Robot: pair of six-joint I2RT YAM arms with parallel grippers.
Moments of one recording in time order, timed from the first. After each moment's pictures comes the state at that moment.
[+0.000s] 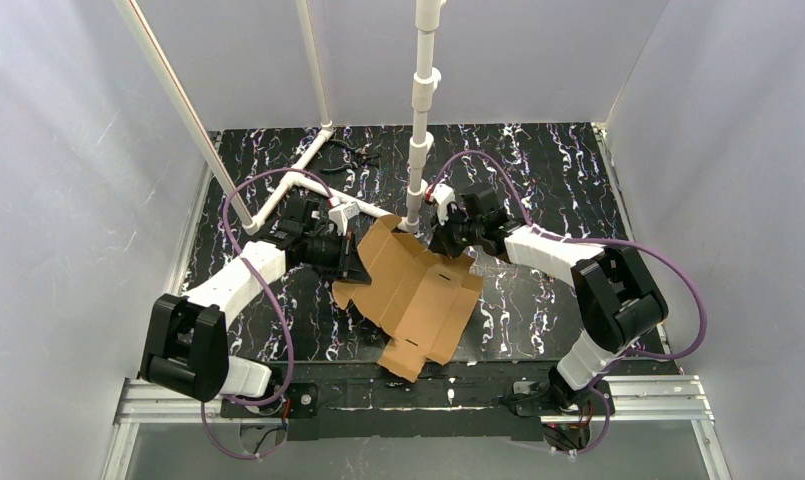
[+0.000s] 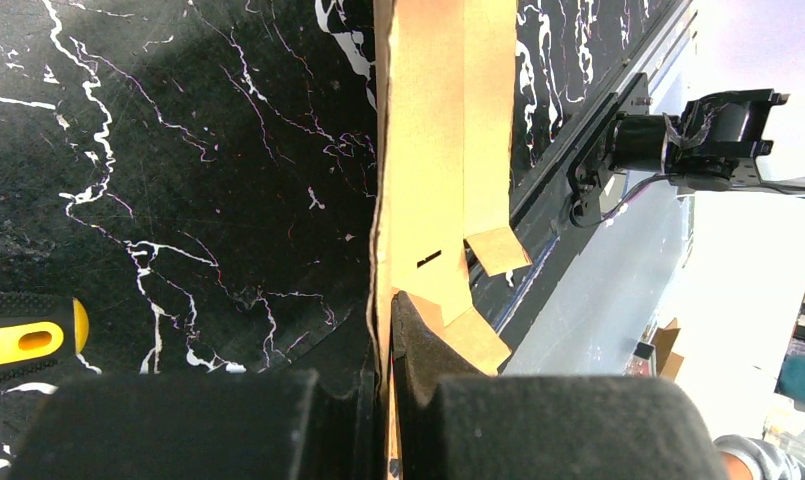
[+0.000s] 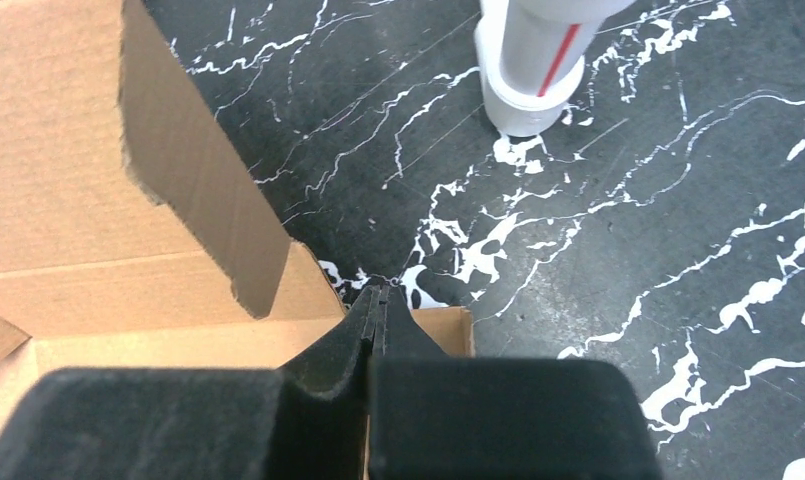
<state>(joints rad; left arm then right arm) -0.32 1.37 0.85 -0.48 0.77 -0.20 0.56 1.64 0.96 -0.03 -0.45 -0.17</state>
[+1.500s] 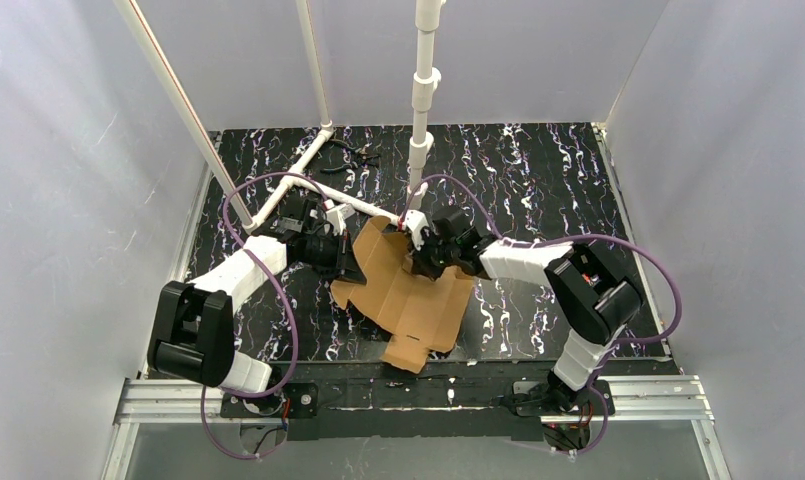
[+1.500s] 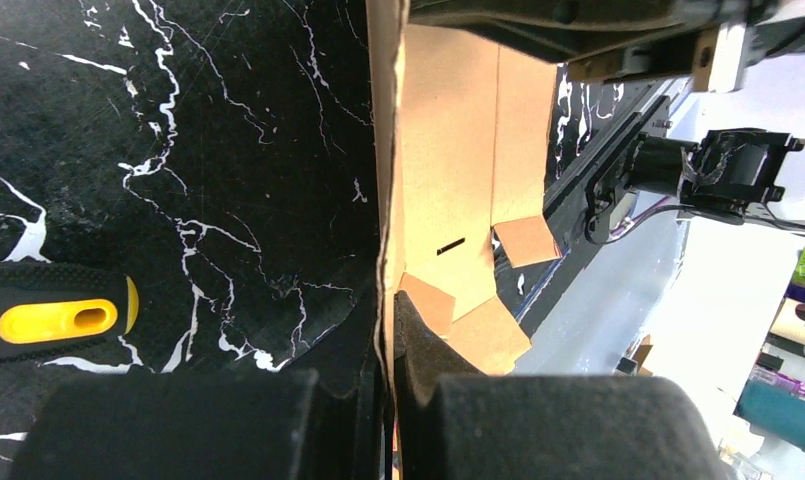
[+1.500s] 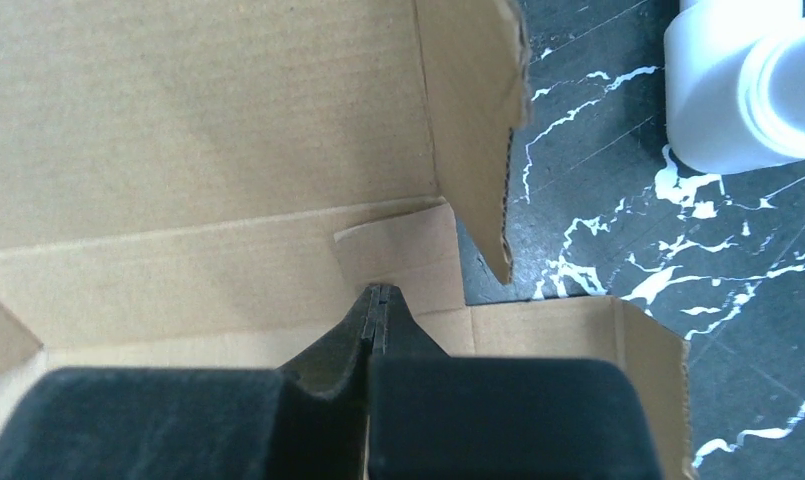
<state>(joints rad) -0.28 1.44 0.86 -0.51 0.75 -0.22 0.74 1.73 0.90 0.10 -0.33 -0.16</state>
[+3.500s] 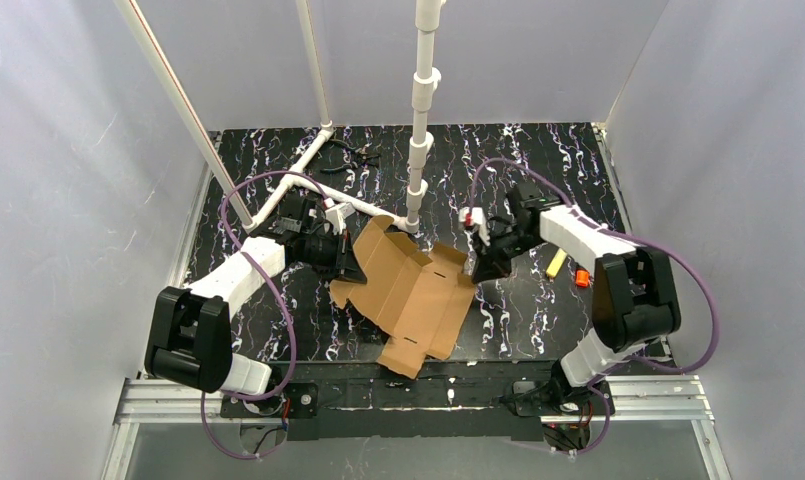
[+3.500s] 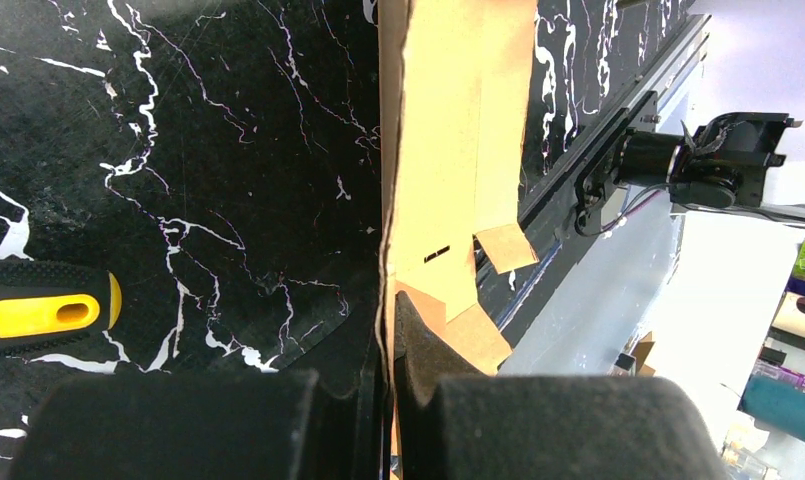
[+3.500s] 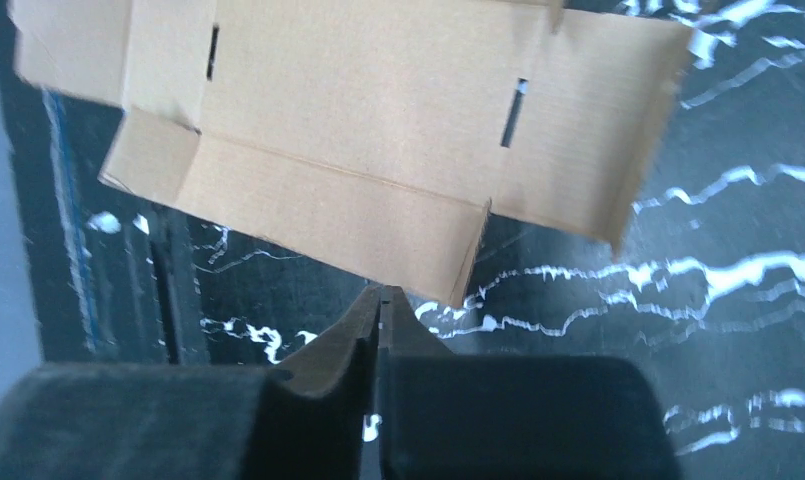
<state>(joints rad) -0.28 1.41 0.87 -0.52 0.75 -0.21 0.31 1.61 1.06 -0.88 -0.86 -0.97</state>
